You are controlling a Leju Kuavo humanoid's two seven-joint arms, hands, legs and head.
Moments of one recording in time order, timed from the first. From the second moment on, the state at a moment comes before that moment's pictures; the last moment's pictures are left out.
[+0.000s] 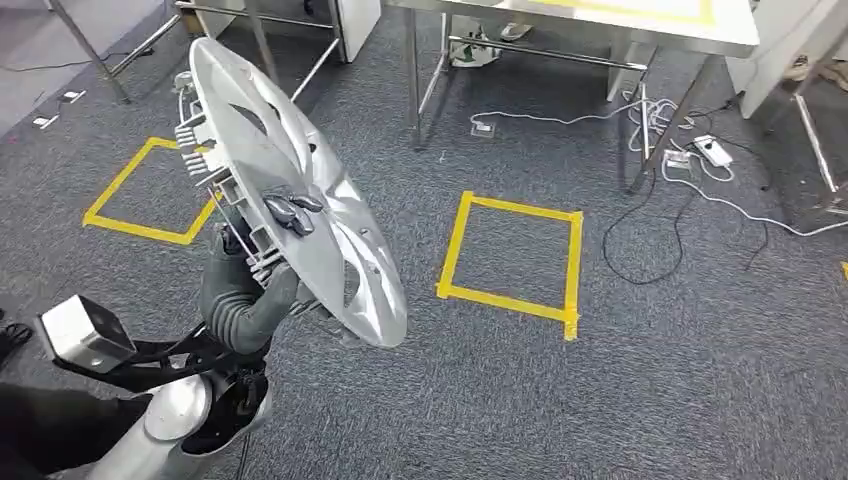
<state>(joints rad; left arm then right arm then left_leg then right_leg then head) -0.14 0.32 -0.51 -2.08 0.35 0.16 -0.57 -0.19 -0.03 1.14 -0.21 -0.79 -0.42 -0.04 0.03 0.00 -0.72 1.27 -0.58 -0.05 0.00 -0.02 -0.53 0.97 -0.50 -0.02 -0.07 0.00</state>
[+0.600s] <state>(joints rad) -0.15 0.32 -0.51 -2.06 0.38 0.26 -0.42 -0.17 -0.04 1.14 -0.21 -0.83 -0.41 -0.07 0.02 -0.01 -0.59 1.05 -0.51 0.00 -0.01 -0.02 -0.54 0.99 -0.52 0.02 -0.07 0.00</state>
